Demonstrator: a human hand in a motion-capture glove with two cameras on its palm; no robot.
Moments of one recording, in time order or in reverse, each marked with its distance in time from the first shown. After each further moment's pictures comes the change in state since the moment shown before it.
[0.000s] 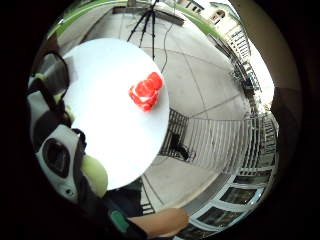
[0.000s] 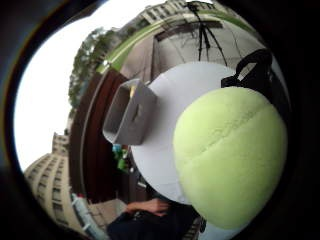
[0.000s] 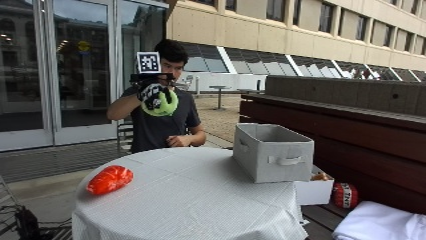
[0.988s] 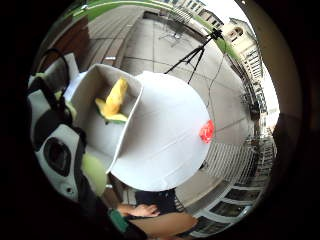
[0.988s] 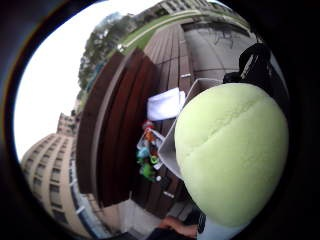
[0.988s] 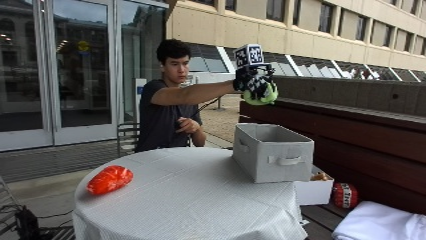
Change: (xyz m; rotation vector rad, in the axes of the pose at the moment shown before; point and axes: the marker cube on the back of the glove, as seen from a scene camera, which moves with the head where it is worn) arm -0.403 -0.129 -0.008 -0.074 -0.068 -0.224
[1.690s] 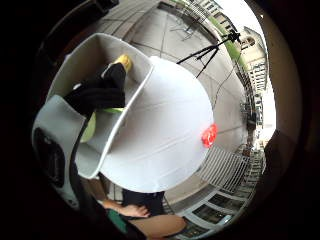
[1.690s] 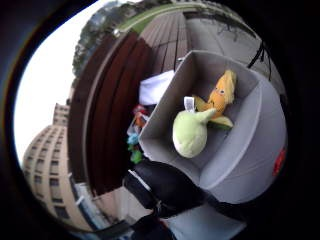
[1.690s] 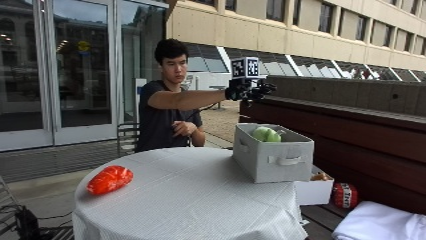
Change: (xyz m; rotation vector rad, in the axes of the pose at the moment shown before) arm 0.021 0.023 0.052 -0.115 0.053 -0.083
